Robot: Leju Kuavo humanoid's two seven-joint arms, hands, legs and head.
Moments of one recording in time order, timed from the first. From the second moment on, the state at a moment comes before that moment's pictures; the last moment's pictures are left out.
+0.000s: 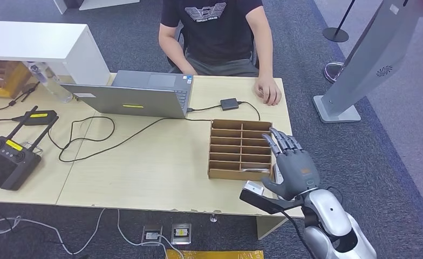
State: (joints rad) left arm -0.20 0.18 -1.15 -0.16 1.37 0.31 -0.02; right arm -0.19 -0.32 0.57 -1.63 1.16 0.09 0.05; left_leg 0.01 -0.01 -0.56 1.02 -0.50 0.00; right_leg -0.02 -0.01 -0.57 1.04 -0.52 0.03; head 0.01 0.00
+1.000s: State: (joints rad) left arm -0.20 0.22 -1.15 -0.15 1.34 0.29 -0.02; right arm -0.19 -0.28 0.60 -1.41 1.14 -0.08 0.05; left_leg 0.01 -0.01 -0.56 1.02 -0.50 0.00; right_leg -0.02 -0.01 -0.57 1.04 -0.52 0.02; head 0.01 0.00
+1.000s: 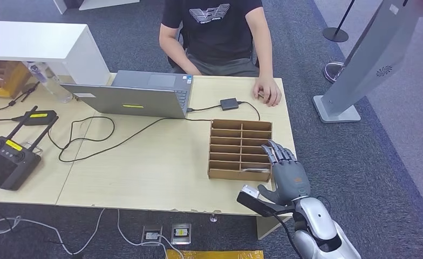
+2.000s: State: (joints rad) left arm -0.20 0.23 -1.15 -0.15 1.34 0.28 -0.02; right arm -0.22 -0.23 0.63 -1.22 1.11 -0.21 0.01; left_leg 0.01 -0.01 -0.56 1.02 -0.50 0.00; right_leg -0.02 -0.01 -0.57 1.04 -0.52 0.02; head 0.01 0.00
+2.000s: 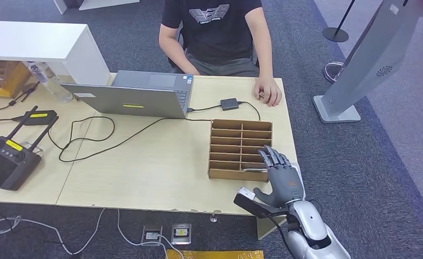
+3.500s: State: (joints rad) left arm -0.20 0.25 -1.15 -0.15 1.34 0.28 -0.02; right arm -0.28 -0.16 0.67 -1.11 1.08 -0.27 -0.07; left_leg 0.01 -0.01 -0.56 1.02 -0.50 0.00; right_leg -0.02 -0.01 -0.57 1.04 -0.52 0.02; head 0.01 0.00
